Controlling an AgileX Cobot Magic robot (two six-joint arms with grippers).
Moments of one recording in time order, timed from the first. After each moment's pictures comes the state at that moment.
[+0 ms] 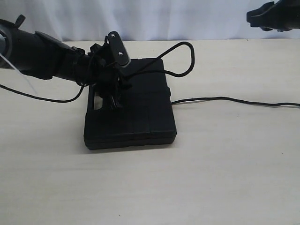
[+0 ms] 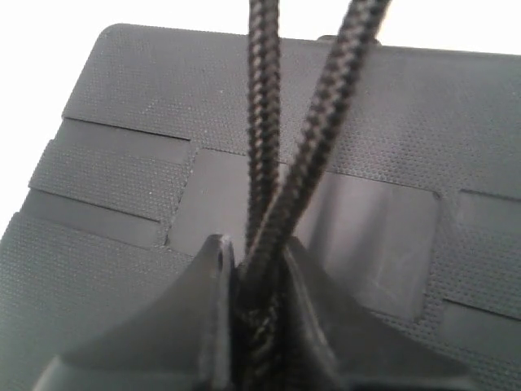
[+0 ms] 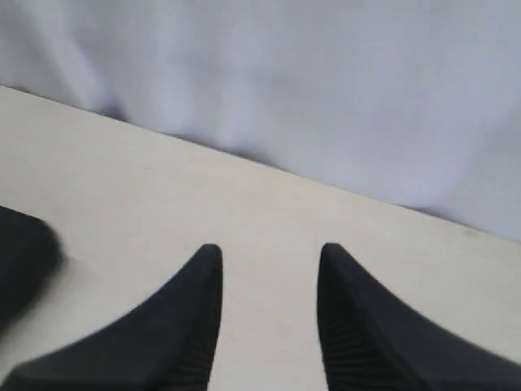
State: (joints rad) left arm -0.25 1.96 -1.14 -1.35 0.33 2.11; right arm -0.18 1.77 -1.27 -1.75 -0.43 1.48
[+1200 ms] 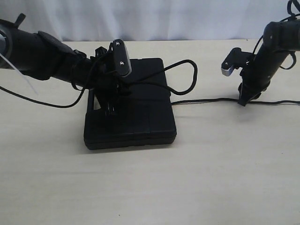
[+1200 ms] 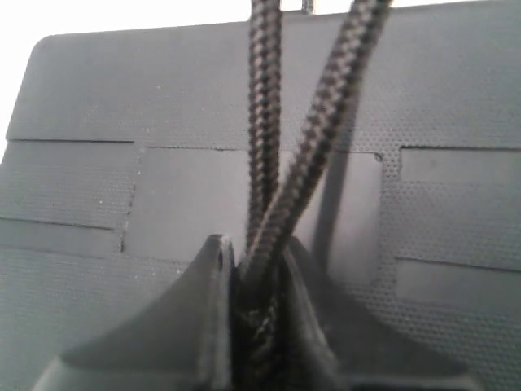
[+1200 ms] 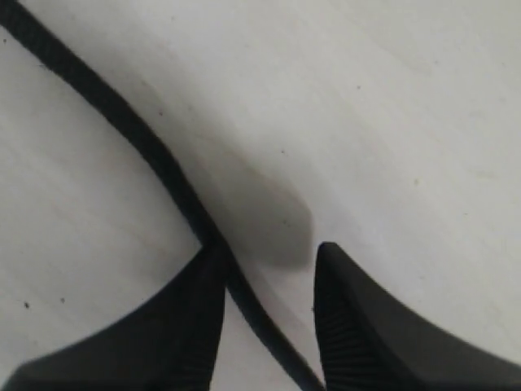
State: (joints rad) left arm -0.25 1.96 -1.14 -1.19 0.38 2.11; right arm -0.02 2.21 -1.55 -0.10 0.80 -0.83
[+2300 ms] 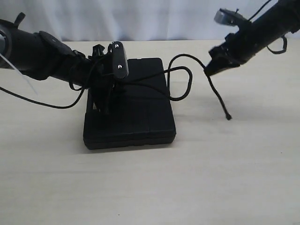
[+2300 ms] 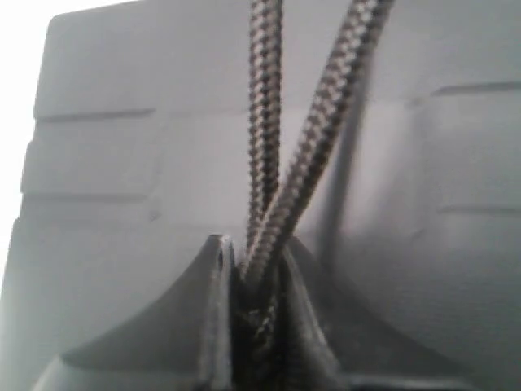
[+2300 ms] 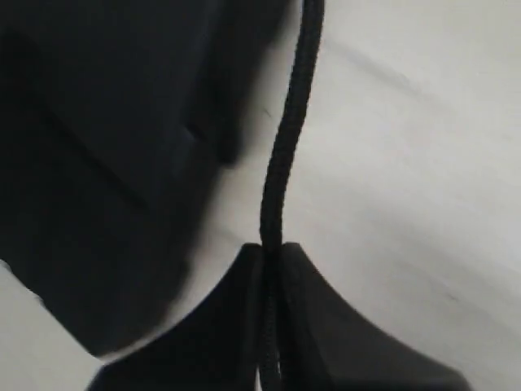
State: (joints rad) left arm -0.25 1.96 -1.14 -1.10 0.30 2.11; right arm -0.02 2.08 -1.64 0.67 1.12 -0.71
